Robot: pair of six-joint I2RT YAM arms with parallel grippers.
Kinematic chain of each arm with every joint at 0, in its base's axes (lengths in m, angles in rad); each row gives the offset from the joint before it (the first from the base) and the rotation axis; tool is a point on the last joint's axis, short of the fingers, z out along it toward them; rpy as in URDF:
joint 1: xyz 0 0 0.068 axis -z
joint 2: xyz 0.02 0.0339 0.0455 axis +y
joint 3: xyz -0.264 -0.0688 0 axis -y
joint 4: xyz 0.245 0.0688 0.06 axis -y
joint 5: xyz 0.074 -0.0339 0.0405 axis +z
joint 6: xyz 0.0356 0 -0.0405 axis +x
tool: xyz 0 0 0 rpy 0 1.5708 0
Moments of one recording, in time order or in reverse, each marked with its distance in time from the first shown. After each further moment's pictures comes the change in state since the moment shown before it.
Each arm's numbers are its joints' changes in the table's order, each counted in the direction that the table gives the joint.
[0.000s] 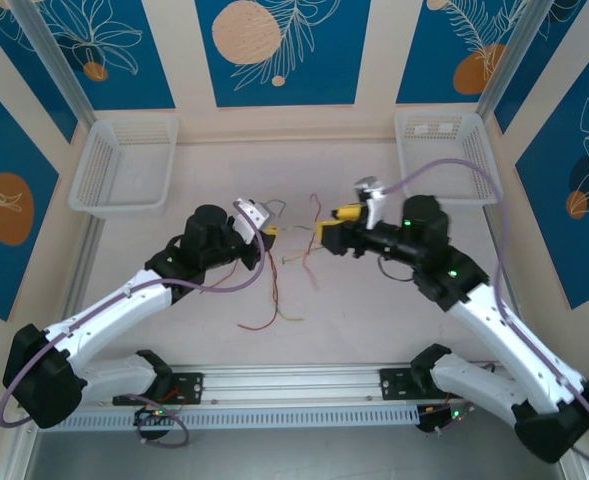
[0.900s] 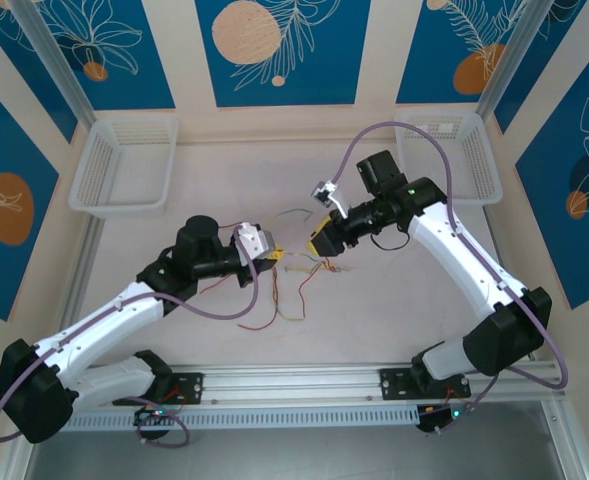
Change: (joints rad) left arm 0.000 -0.095 -0.087 0.029 -0.253 0.260; right arm 0.063 0.556 0.445 -0.738 0.435 -0.639
